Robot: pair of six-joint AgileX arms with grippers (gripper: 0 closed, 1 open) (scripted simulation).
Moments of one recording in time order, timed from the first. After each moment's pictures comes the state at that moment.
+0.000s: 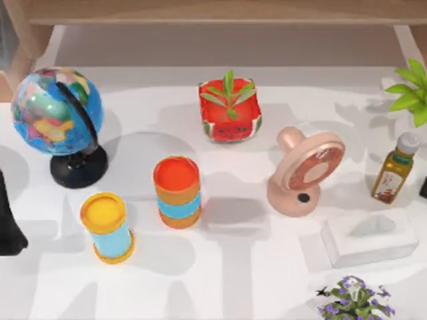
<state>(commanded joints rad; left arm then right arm) 0.00 0.00 0.00 0.00 0.00 0.00 -0.50 2.25 0.99 1.26 -0.45 -1.55</state>
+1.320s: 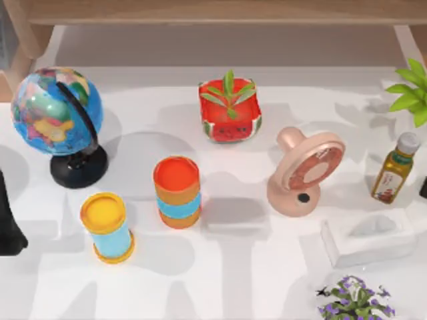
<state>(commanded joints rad) 0.00 0.00 0.00 0.00 0.00 0.00 -0.44 2.37 1.26 1.11 -0.39 -1.55</state>
